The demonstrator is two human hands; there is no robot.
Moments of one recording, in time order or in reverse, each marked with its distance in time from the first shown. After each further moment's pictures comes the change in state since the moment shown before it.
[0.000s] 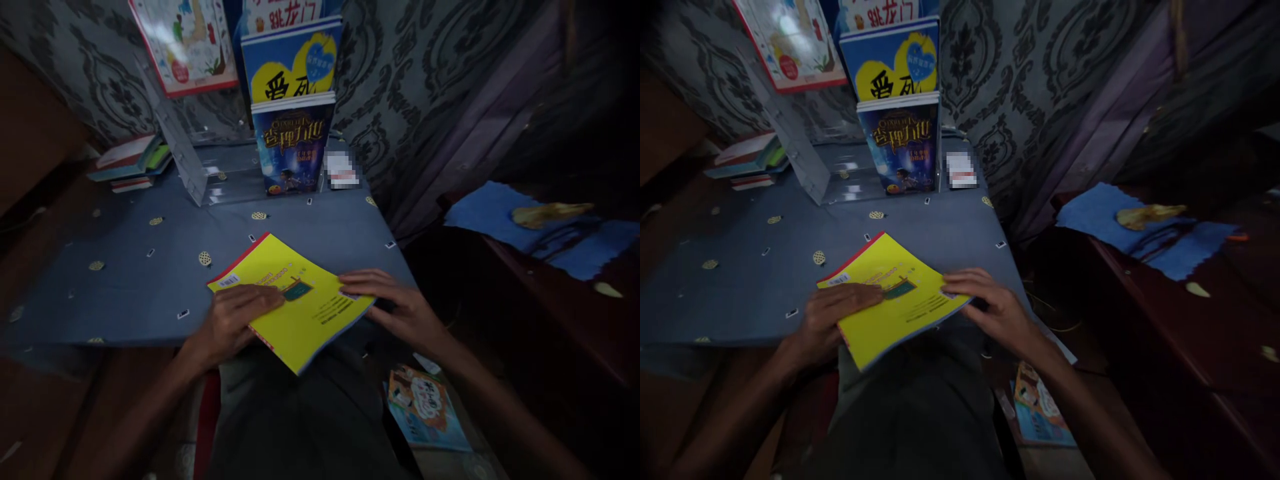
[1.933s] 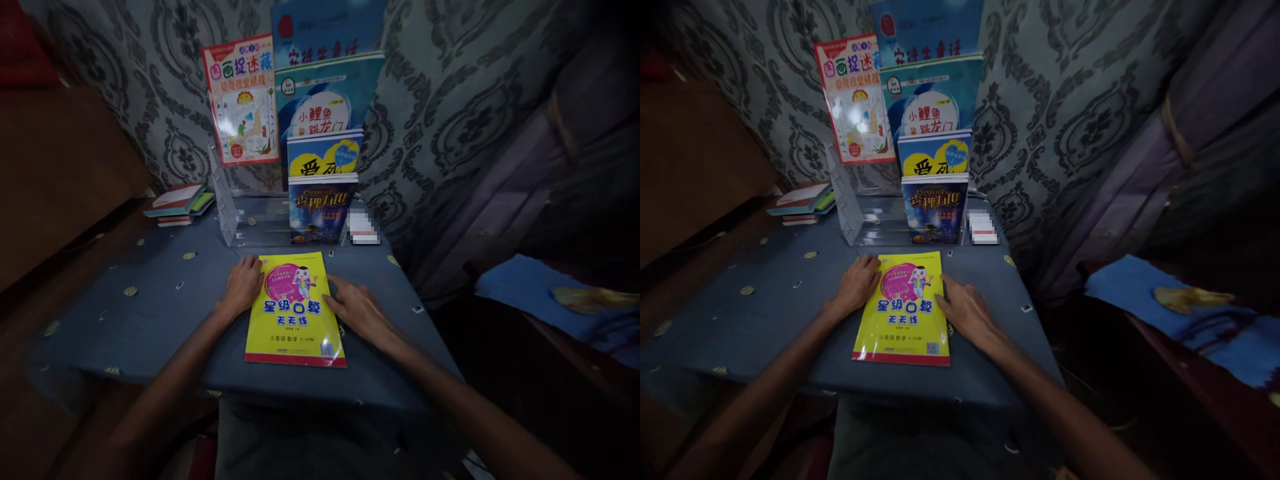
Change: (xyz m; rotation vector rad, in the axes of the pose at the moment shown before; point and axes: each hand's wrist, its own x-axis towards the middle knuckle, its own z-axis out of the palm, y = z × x) left_hand 0.057 -0.119 -0.014 0.696 -0.196 -0.720; right_hand 0.127 0.004 0.037 -0.403 -0.143 0.307
